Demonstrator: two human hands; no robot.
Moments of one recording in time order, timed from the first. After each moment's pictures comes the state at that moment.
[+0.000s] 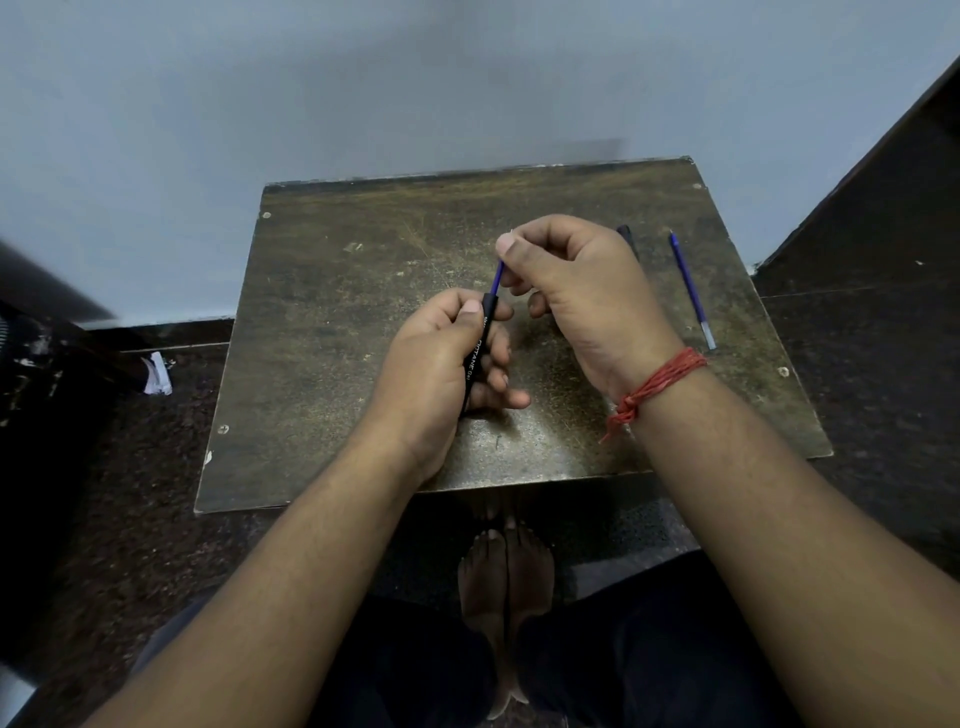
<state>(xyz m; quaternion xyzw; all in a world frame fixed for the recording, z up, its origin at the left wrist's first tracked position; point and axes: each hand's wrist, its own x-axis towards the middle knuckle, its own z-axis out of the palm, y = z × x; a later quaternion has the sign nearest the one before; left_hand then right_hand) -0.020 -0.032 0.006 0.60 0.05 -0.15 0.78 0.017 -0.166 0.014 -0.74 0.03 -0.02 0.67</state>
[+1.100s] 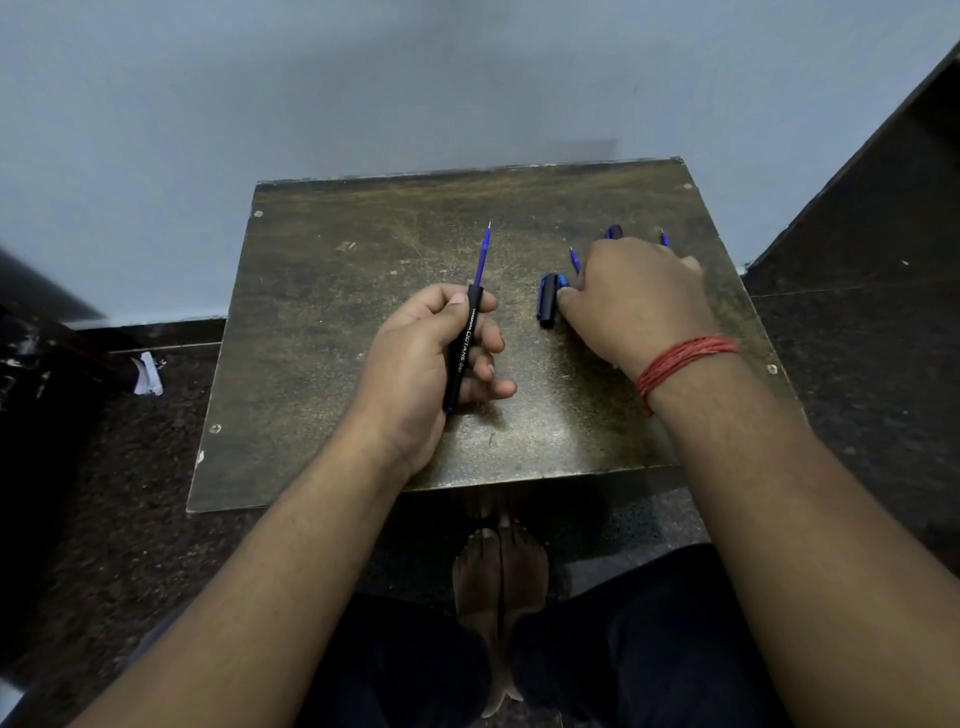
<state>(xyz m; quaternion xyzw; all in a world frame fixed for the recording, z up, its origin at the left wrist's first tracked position) -0.018 -0.028 0.009 0.57 0.05 -0.16 0.80 0.021 -0.194 0.023 -0.99 0.09 0.04 0.07</state>
